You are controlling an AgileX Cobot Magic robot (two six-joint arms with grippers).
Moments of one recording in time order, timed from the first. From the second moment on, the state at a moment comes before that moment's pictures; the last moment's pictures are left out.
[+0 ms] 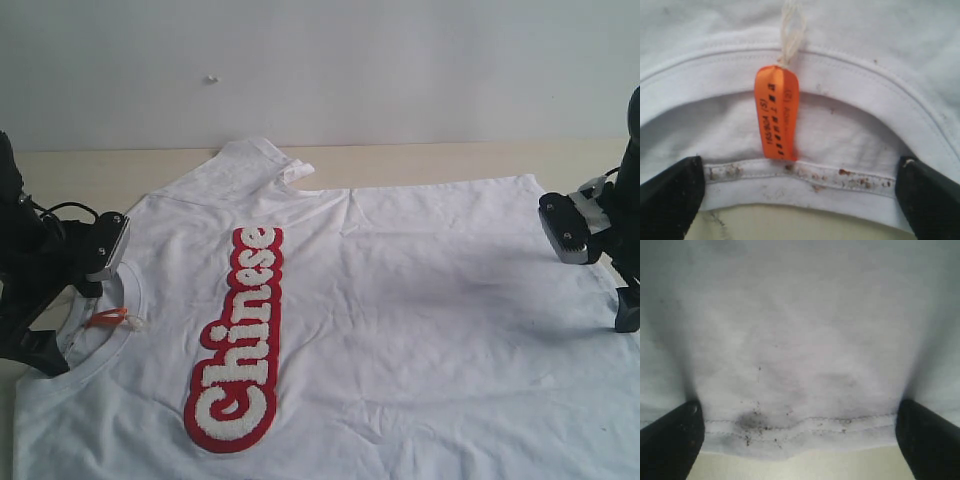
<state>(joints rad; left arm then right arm) -0.10 2.02 -1.18 -0.16 0.80 1.63 -0.22 2.15 -1.40 -0.09 0.93 -1.55</state>
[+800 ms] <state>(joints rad) -0.10 2.02 -1.18 -0.16 0.80 1.63 -0.22 2.15 -1.40 -0.09 0.93 -1.55</state>
